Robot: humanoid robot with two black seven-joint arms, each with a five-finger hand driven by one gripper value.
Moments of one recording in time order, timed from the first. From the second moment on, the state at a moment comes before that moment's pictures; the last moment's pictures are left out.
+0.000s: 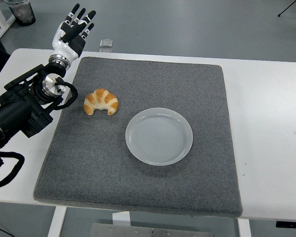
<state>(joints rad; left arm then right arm) -0.98 0.20 -0.61 -0.47 -0.25 -0.14 -0.39 0.02 0.00 -0.10 0.14 0.05 0.03 -0.02</state>
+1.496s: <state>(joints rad) -1.12 0.39 -0.46 -0.54 0.20 -0.27 -0.37 0.02 0.00 -0.10 0.14 0.05 0.03 -0.02</state>
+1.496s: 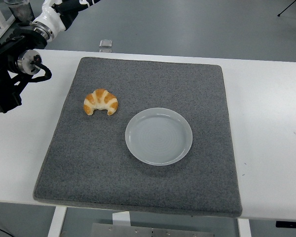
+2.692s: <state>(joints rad) -1.26 0.68 0.13 -0.94 1.01 -0.28 -0.44 0.02 0.00 -0.10 0.14 0.05 0.03 -0.02</state>
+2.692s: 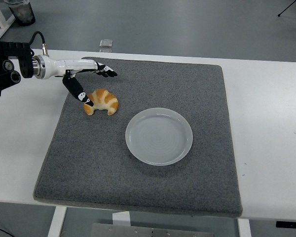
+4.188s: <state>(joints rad) -1.21 0.58 0.25 -0.93 1.05 -0.02 -0.43 0.02 0.00 -0.10 0.14 0.05 0.03 -0.02</state>
